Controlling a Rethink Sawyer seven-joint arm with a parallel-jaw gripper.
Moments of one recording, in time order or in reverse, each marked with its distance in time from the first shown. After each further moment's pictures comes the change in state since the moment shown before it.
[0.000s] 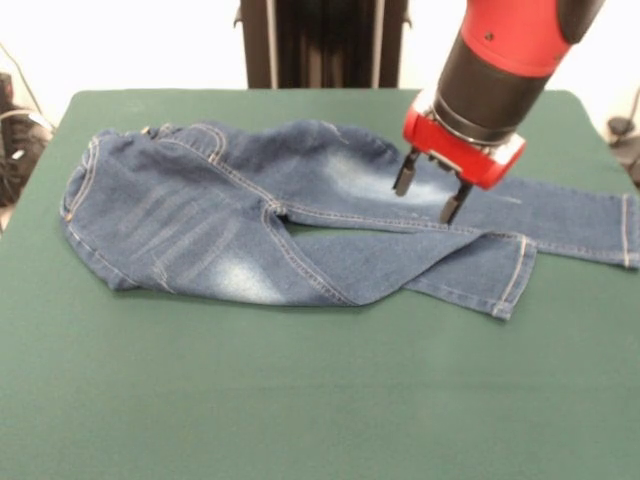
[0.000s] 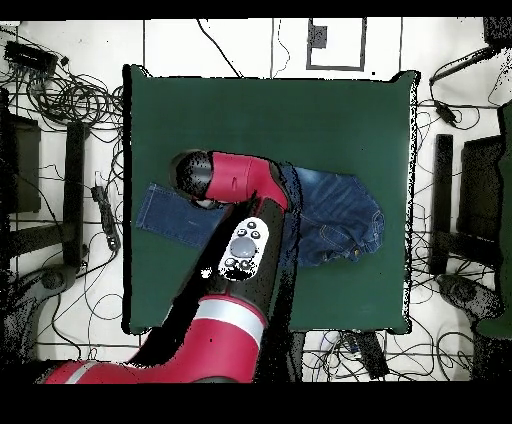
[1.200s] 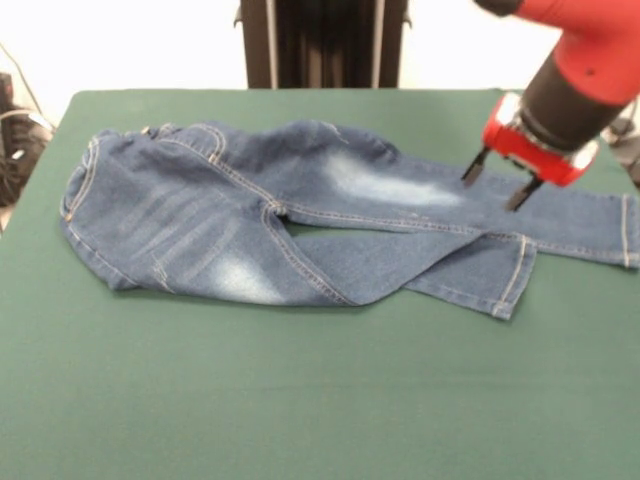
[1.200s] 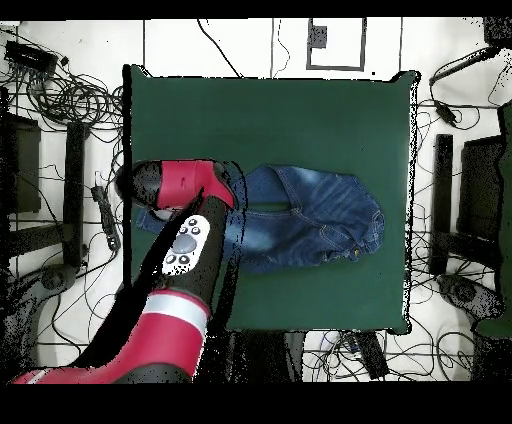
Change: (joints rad) arm 0.134 0.070 0.000 -0.057 0.006 0.146 0.000
